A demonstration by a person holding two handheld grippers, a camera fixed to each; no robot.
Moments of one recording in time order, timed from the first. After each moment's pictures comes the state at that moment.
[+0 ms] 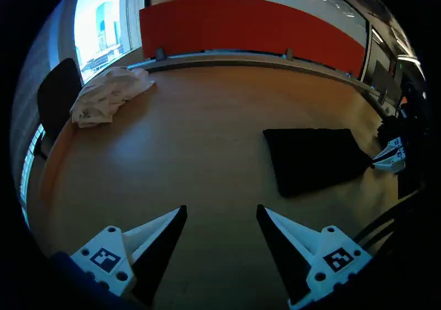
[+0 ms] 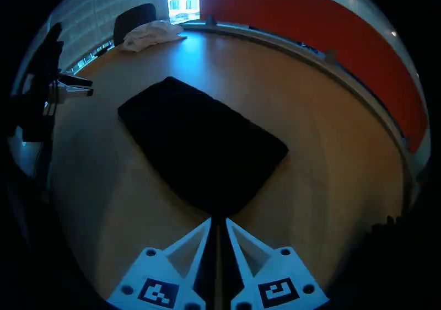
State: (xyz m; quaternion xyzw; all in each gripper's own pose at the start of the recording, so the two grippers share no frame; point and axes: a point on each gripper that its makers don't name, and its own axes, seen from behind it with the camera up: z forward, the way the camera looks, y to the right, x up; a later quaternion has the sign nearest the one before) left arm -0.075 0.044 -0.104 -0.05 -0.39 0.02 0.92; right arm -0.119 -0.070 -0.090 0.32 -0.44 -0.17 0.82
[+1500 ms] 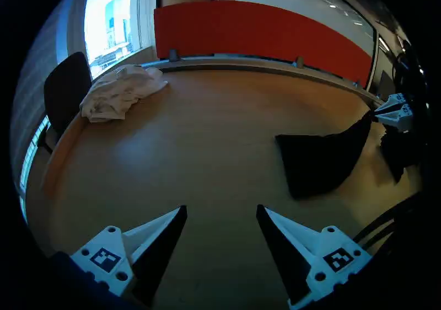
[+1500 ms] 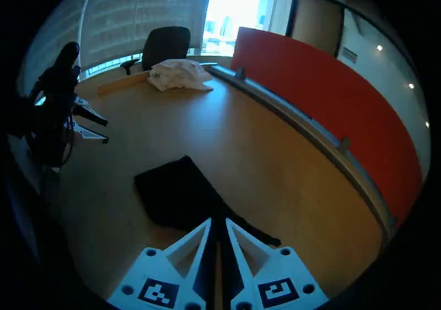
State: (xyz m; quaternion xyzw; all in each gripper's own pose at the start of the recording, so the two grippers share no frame) left arm -0.065 0.020 -0.107 -0.03 -0.38 0.00 0.92; right arm 0.000 -0.173 -0.005 0.40 -0.31 -0.23 0.83
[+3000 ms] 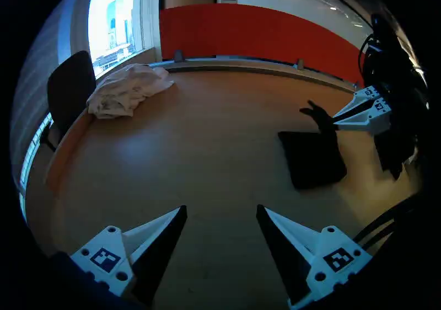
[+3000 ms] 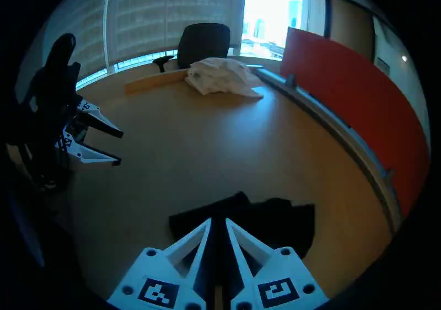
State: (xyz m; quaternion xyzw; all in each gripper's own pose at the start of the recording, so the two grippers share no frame) left arm -0.061 0.002 -0.131 -0.03 -0.38 0.00 0.93; right arm -0.037 -0.322 -0.022 0.50 -0.32 -0.22 0.77
